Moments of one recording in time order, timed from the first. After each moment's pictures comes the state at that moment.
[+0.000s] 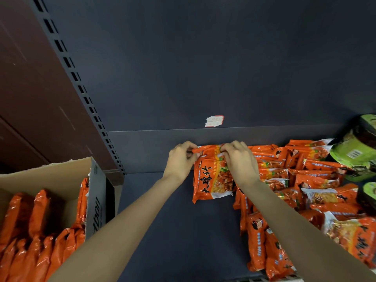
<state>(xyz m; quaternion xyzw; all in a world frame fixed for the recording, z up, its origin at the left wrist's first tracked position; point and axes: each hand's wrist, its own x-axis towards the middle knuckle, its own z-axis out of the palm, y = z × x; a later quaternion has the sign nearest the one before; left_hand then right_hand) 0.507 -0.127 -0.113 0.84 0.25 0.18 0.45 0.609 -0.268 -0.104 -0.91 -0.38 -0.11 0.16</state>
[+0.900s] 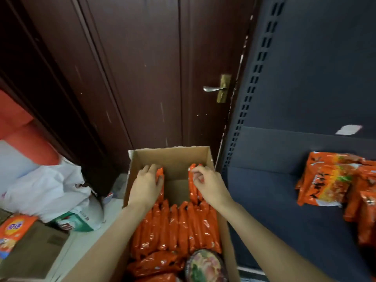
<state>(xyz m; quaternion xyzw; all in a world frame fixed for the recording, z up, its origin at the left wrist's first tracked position) 0.147 0.066 -0.125 0.85 0.44 0.17 0.22 0.299 -0.047 -0.119 -0.79 -0.47 0.19 0.35</state>
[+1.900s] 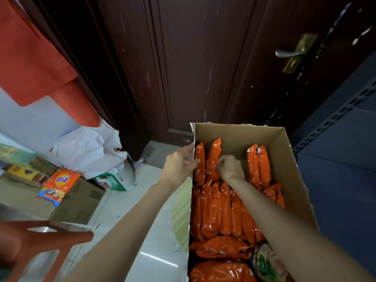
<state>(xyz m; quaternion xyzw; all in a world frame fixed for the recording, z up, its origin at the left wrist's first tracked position) 0.063 0.147 -0.155 0.79 0.44 0.14 0.41 0.217 0.085 -0.208 -0.88 -0.33 0.28 0.21</state>
